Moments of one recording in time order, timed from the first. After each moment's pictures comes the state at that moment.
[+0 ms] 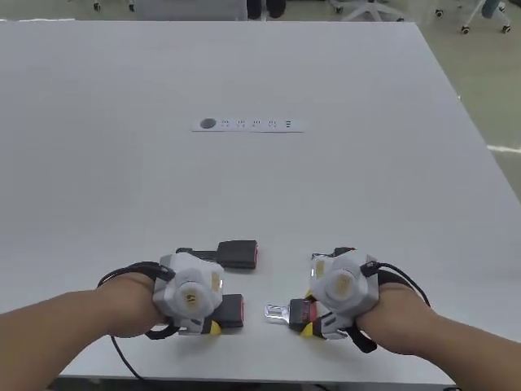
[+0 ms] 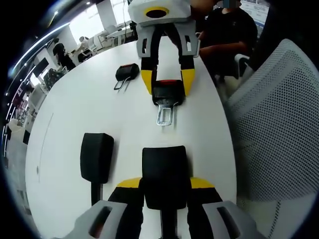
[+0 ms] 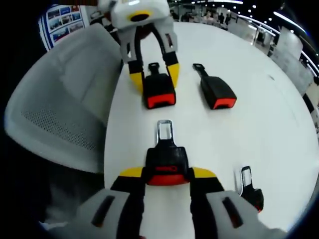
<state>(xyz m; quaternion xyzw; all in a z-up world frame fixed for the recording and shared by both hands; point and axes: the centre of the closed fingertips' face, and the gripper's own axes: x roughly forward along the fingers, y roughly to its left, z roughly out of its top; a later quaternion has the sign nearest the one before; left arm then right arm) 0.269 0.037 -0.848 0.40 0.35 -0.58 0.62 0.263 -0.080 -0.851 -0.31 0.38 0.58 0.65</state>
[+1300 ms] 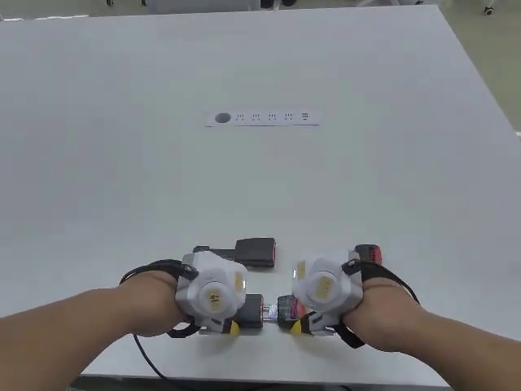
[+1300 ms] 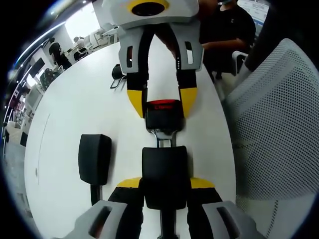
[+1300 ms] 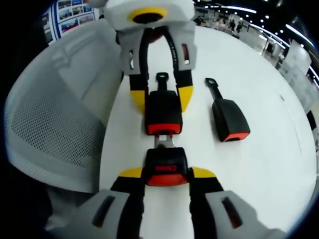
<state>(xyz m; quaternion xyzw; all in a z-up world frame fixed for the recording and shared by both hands) 0.268 0.036 -0.850 0.41 0.36 -0.58 0.60 0.267 -0.034 -0.850 -0.34 0.35 0.60 0.63</state>
